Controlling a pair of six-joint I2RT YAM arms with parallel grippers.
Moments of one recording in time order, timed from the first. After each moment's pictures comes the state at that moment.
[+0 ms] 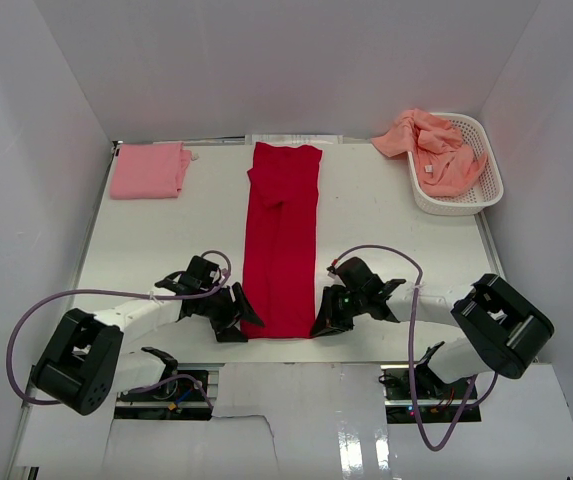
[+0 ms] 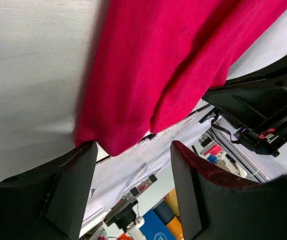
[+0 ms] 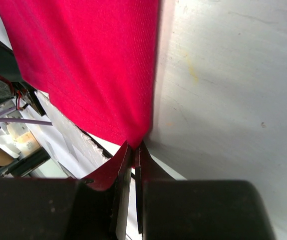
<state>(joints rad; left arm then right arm) -0.46 1.23 0.41 -0.34 0.59 -0.97 0.80 1.42 0.46 0.00 -0.49 0.89</state>
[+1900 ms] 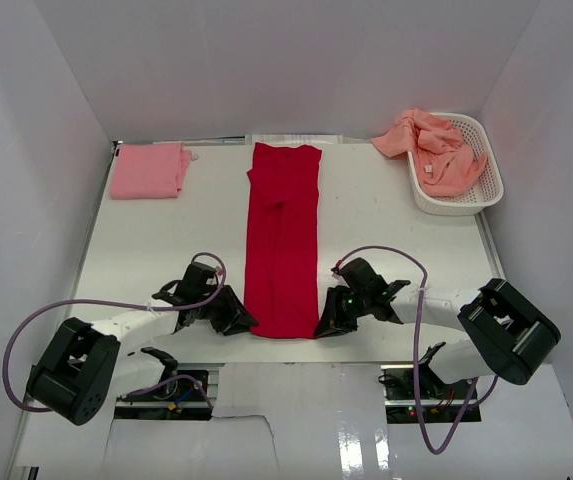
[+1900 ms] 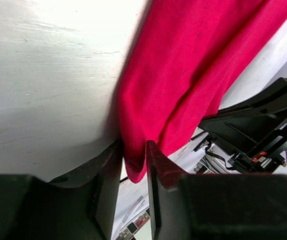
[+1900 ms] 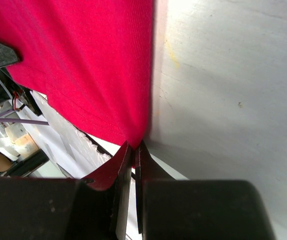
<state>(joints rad) -0.47 1.18 0.30 -0.14 0.47 -1.06 0.79 1.38 0.44 -0.04 -0.48 0.88</state>
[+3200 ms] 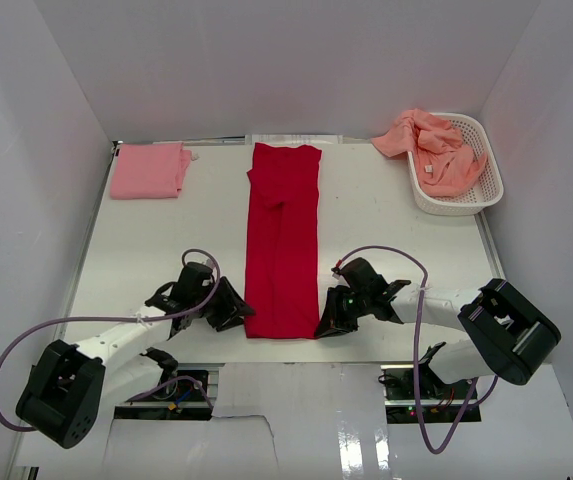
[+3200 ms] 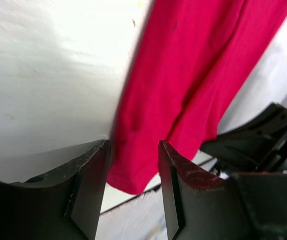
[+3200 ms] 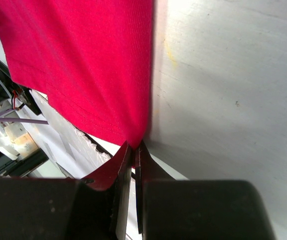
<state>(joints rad) -0.49 1.05 0.32 -0.20 0.27 -1.03 0.78 1.38 0.44 -0.05 -0.49 0.87</state>
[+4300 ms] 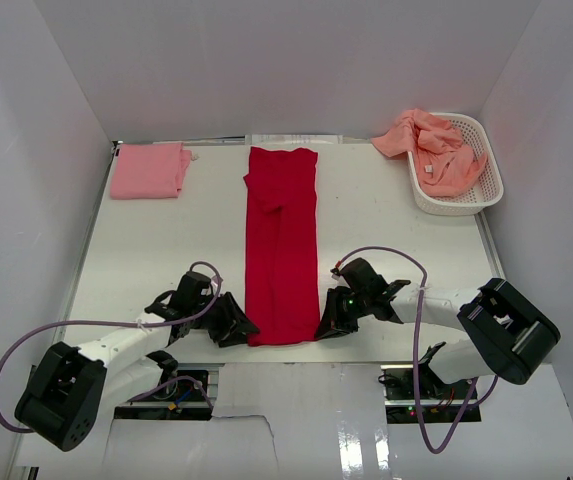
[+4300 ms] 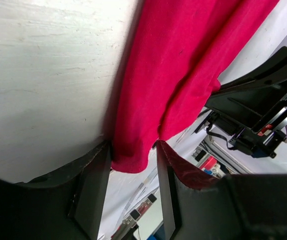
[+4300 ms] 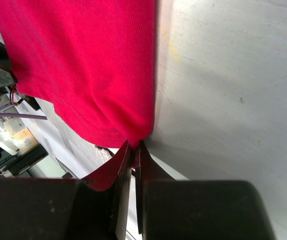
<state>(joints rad) -0.49 1.03 0.22 -0.17 0.53 -1.07 0.78 1.38 0.44 -0.05 -0.51 0.86</state>
